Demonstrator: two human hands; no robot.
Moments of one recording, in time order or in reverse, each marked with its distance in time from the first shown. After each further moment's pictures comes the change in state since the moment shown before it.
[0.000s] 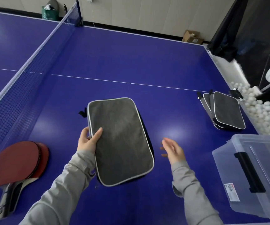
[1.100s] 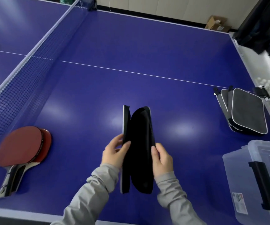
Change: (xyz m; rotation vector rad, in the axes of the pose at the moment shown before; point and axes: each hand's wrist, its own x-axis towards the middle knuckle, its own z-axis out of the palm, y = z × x) left_hand -0.066 -0.036 0.062 0.364 -0.065 -0.044; right_hand -0.021 0.022 0.023 -0.404 -0.068 -0.367
